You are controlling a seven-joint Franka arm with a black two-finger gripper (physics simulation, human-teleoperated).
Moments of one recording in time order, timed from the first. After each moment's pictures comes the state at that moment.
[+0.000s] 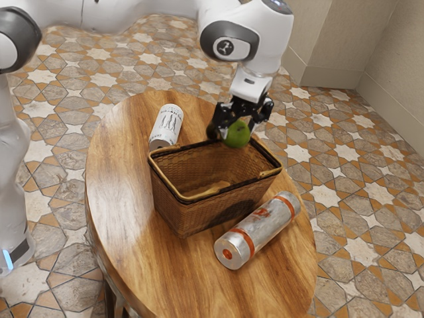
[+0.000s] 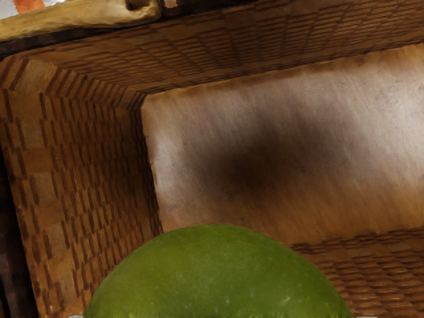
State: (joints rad) arm -0.28 -0.07 0.12 -1.61 0.13 1.64 1.21
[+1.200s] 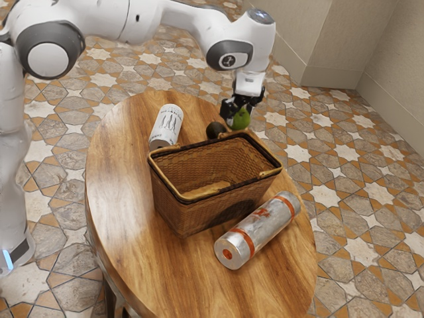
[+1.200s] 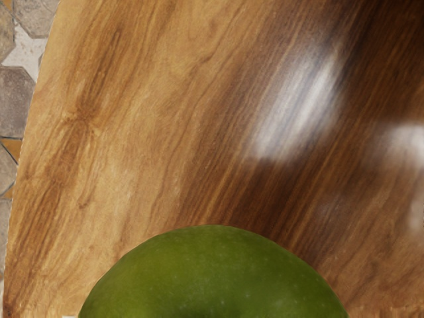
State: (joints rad) arm -0.23 0.09 0.40 -1.73 0.12 2.00 1.21
